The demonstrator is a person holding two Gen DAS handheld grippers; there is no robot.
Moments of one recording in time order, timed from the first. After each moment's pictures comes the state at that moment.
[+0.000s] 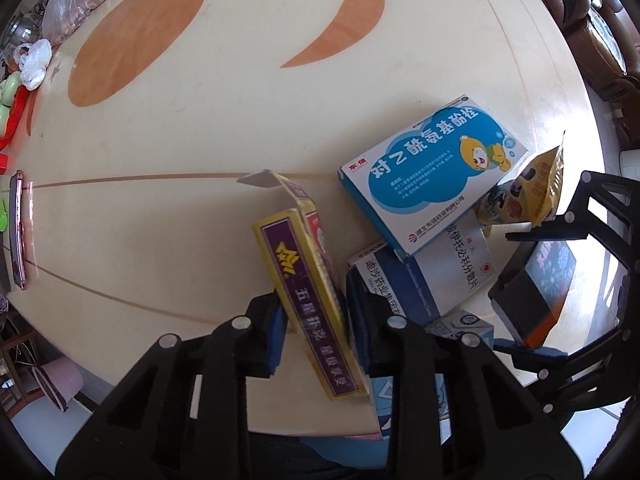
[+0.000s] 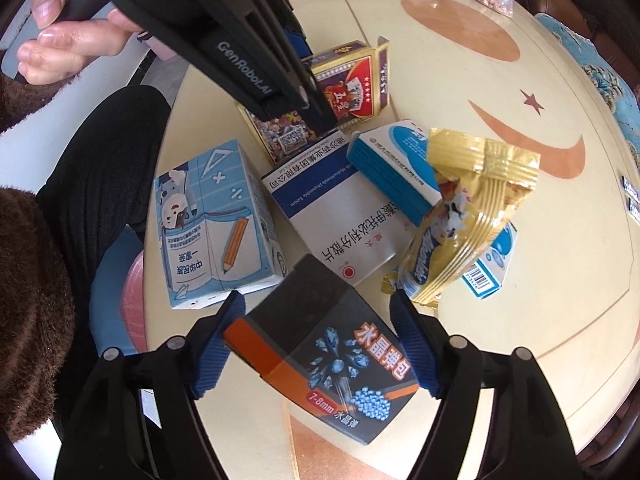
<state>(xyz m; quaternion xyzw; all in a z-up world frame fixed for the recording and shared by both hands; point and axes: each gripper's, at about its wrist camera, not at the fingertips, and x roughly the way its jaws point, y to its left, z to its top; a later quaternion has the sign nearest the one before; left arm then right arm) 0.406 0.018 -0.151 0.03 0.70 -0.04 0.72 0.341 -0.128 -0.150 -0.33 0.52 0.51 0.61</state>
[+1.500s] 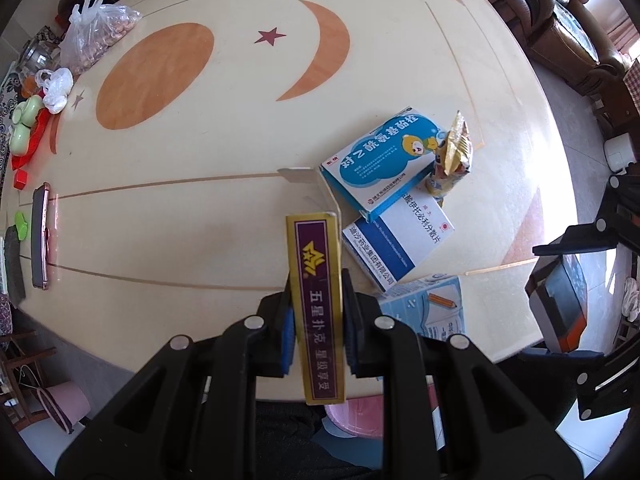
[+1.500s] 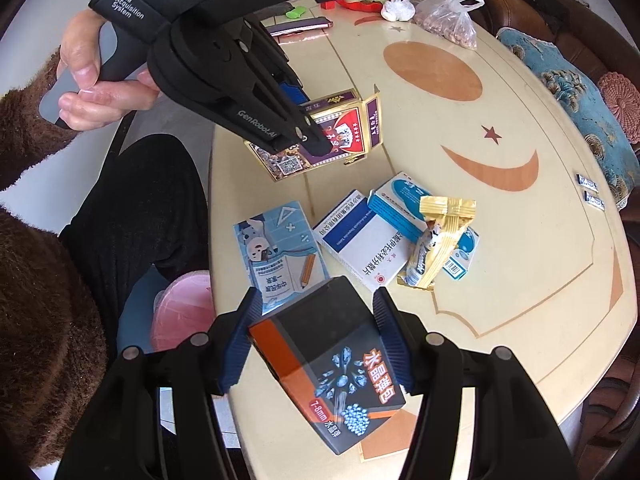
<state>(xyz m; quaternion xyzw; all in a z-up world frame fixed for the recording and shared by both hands) 0.349 0.002 -0.085 0.05 0.65 -0.07 0.76 0.290 -0.131 -0.058 -0.30 0.48 0.49 0.67</state>
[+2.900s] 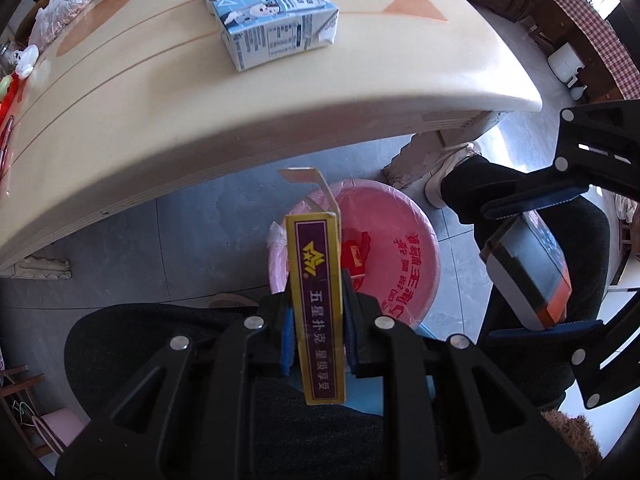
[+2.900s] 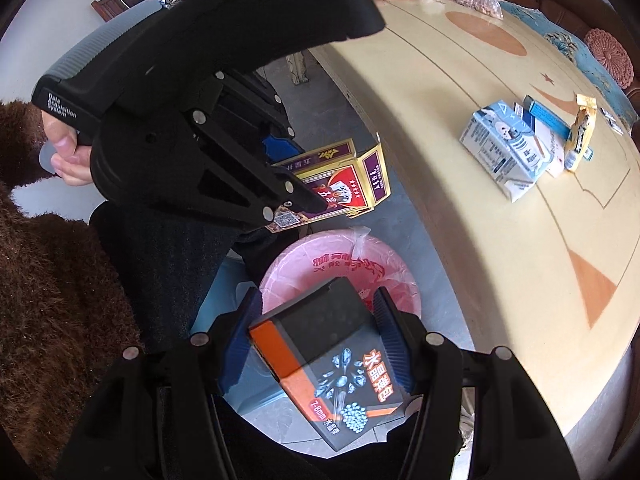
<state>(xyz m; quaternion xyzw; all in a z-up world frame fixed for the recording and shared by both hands) 0.105 -0.021 -0.166 0.11 0.63 -0.18 0.75 0.067 -0.113 -0.134 -0.23 0.52 0.45 0.69</state>
